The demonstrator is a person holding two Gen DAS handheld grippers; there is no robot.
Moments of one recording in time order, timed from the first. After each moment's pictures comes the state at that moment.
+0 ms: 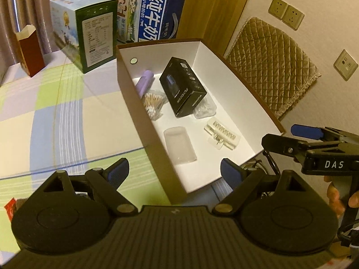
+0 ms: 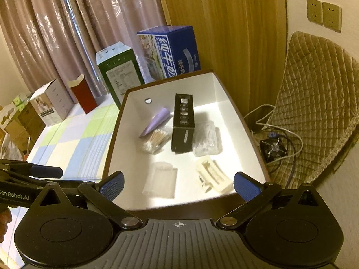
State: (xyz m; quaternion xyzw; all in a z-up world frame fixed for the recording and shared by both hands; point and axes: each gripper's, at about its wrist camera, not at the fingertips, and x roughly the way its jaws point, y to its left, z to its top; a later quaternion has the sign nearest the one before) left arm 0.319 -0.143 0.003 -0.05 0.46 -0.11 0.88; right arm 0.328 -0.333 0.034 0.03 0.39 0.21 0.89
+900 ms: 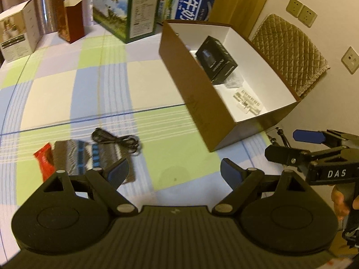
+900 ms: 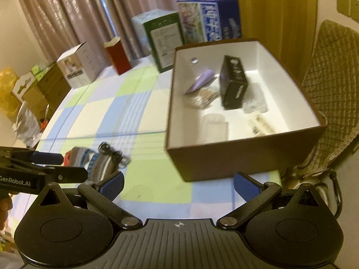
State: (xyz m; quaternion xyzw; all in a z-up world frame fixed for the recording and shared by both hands) left arm 0.229 -0.061 -0.008 -0.07 0.48 -0.07 0.87; right arm 0.252 -0.252 0.010 0.00 0.44 0.26 0.86
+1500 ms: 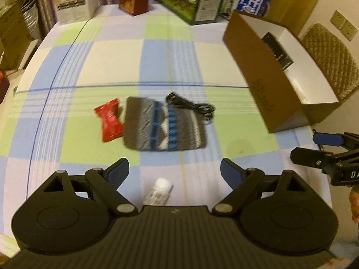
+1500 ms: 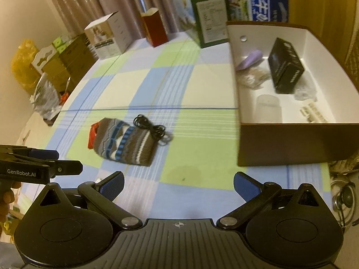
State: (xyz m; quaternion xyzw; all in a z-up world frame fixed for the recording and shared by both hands) left arm 0.180 0.029 -0.036 -0.09 0.50 0.03 0.86; right arm 0.233 -0.183 -0.022 -0.03 0.47 0.32 0.82
